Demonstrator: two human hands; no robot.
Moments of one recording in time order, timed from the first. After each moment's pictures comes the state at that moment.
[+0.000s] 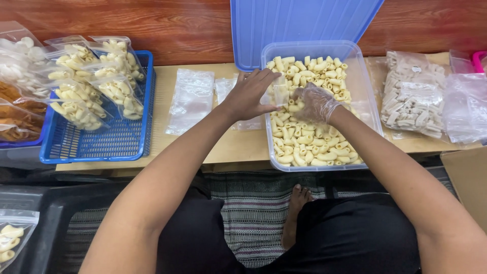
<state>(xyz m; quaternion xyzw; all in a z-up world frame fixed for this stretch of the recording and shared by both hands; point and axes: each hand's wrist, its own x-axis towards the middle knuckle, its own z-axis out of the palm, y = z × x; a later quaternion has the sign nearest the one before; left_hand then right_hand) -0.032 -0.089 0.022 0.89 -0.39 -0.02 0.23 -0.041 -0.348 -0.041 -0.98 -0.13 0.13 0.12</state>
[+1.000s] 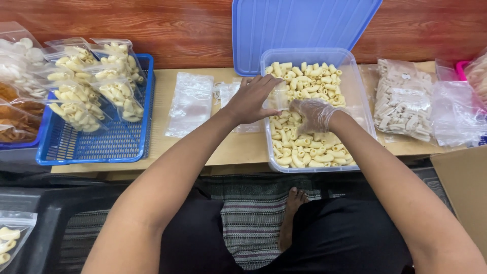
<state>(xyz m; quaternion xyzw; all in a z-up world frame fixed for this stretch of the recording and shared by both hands) -0.031 -0.092 0.014 0.89 -0.40 -0.03 0.23 -0.058 -0.334 -0.003 -0.94 -0.15 0.30 0.02</state>
